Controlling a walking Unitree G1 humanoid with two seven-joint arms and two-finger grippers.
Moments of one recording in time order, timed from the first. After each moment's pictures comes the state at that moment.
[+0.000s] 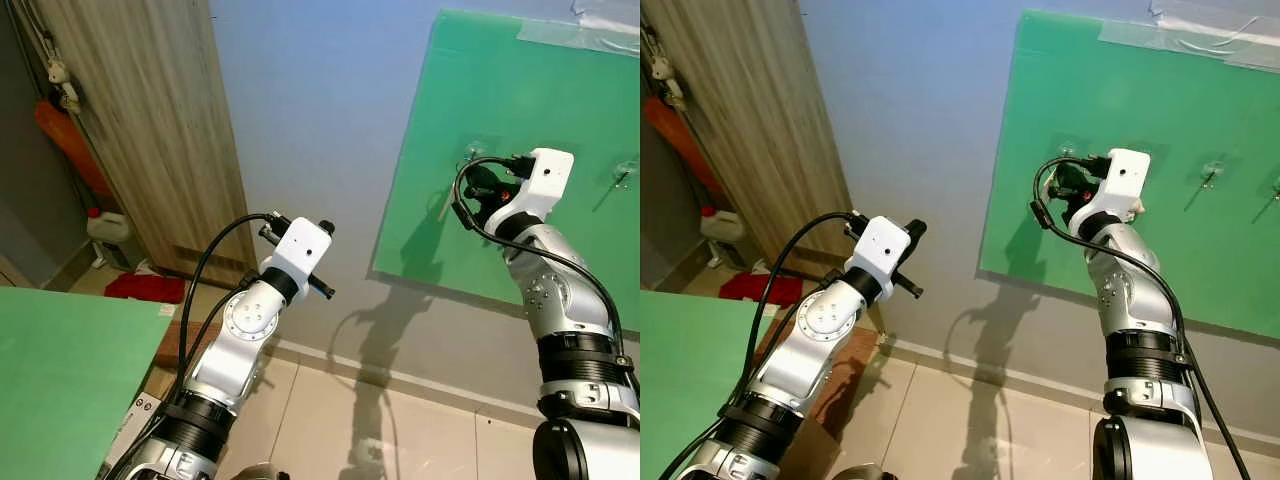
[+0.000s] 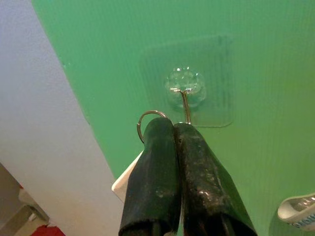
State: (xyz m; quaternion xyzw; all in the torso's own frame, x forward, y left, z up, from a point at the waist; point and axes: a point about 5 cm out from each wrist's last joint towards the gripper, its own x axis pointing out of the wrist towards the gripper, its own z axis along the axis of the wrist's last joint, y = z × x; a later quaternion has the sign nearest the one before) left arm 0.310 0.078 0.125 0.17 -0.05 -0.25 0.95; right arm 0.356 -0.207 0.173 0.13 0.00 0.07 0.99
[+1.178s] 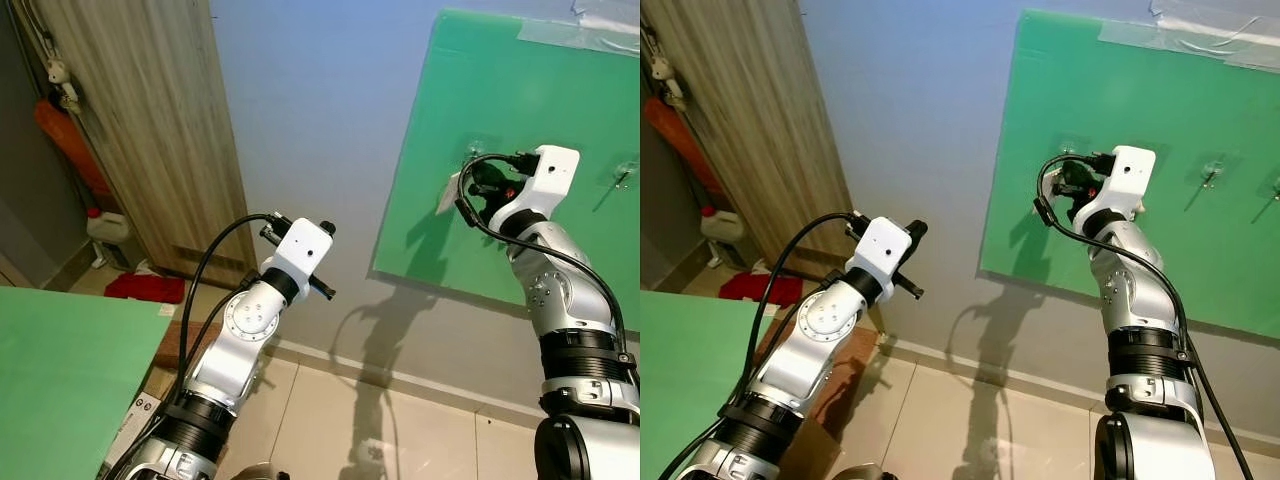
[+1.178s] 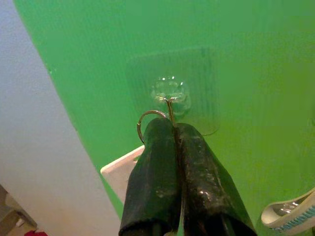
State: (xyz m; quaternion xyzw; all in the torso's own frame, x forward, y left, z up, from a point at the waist) left arm 0.309 0.077 0.124 0.17 -0.05 -0.25 0.95; right arm 0.358 -0.212 0.174 0.12 -0.01 0.05 0.99
